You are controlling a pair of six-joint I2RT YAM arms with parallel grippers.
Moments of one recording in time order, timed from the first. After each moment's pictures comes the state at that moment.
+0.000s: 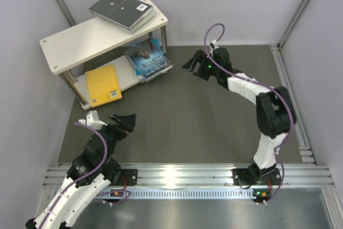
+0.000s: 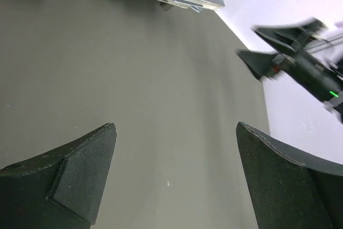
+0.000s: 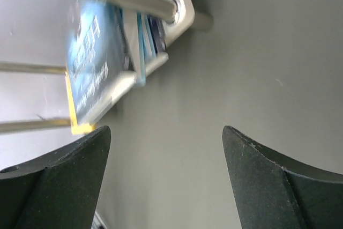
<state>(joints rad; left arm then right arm) -0.65 0.06 0.40 -0.53 -0.46 -0.97 0.40 1.92 1.37 0.11 -0.34 0.83</state>
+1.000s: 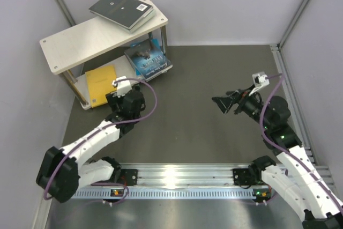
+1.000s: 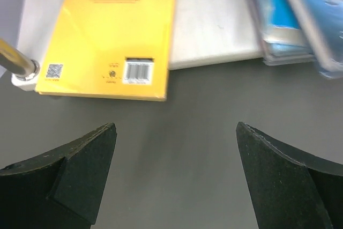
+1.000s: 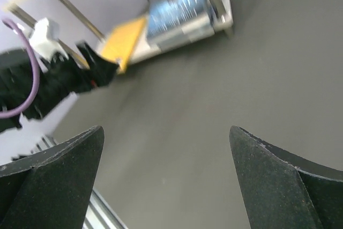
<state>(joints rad) -0.56 1.09 0.64 -0.07 -0.89 -0.44 0.37 0.62 0.67 -0.05 -0.32 0.50</state>
